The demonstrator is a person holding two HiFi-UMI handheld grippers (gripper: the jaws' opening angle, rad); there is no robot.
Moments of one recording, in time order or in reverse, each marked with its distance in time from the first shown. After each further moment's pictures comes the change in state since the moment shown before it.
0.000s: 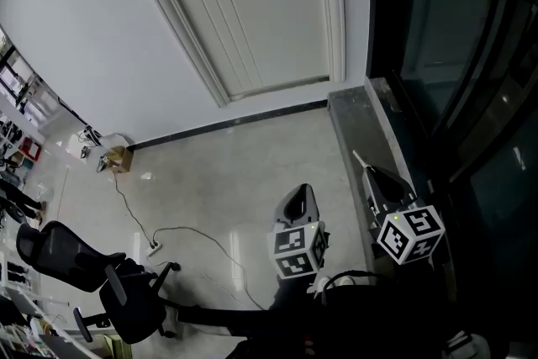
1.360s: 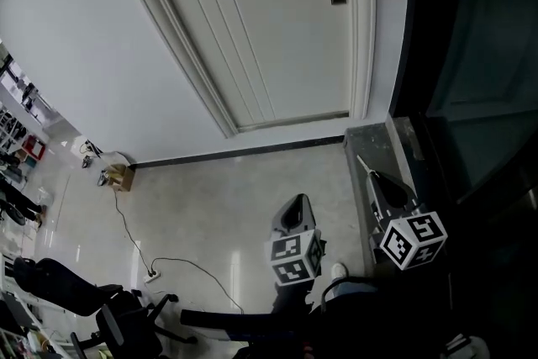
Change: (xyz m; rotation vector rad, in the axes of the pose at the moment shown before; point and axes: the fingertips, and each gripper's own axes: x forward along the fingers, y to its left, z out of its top) left arm 0.244 0.102 0.086 -0.035 -0.006 0.080; right arm 0.262 -0.100 0.065 -0.012 -0.026 0.052
